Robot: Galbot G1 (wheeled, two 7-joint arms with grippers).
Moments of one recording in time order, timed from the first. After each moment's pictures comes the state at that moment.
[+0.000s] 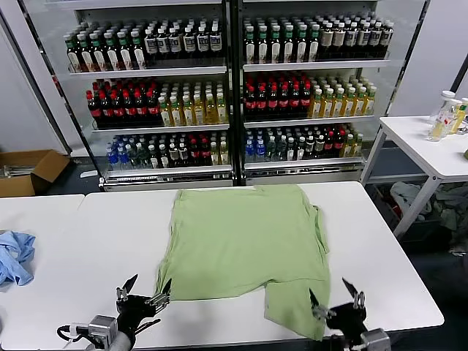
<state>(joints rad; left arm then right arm) 1.65 -1.10 -0.50 -2.22 -0.40 0.51 -0.19 -1.82 1.06 0.46 2.29 0.25 -0.46 0.19</state>
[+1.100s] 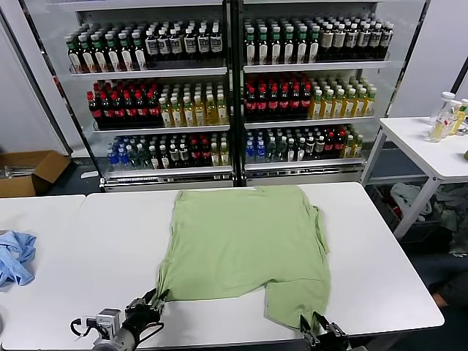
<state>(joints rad) 1.58 -1.06 -0.45 -2.11 -0.65 0.56 -0.24 -1.79 1.05 0.39 2.25 0.41 -0.54 0.20</state>
